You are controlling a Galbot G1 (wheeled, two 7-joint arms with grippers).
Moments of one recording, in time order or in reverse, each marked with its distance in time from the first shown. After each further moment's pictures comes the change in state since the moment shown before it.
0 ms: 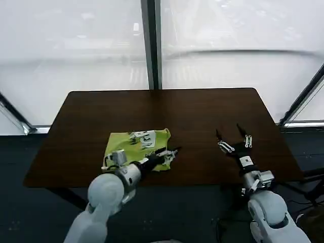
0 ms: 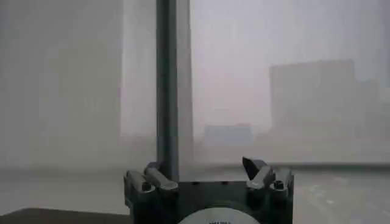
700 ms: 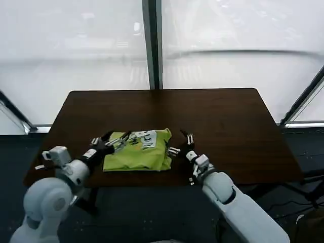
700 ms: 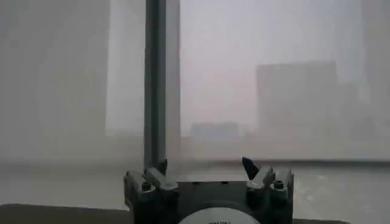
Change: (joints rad) left arm 0.146 0.051 -0.336 -0.072 0.162 -0.002 -0.084; right arm 0.053 0.043 -0.042 -0.025 -0.016 -0.032 0.056
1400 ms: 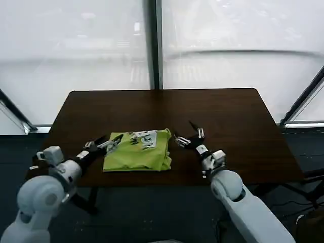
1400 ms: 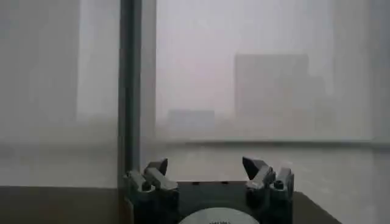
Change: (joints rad) left arm -0.255 -0.310 0.413 -0.193 -0.163 -0.001 -0.141; right arm -0.113 0.077 0.088 0.039 -0.090 -0.018 0.028
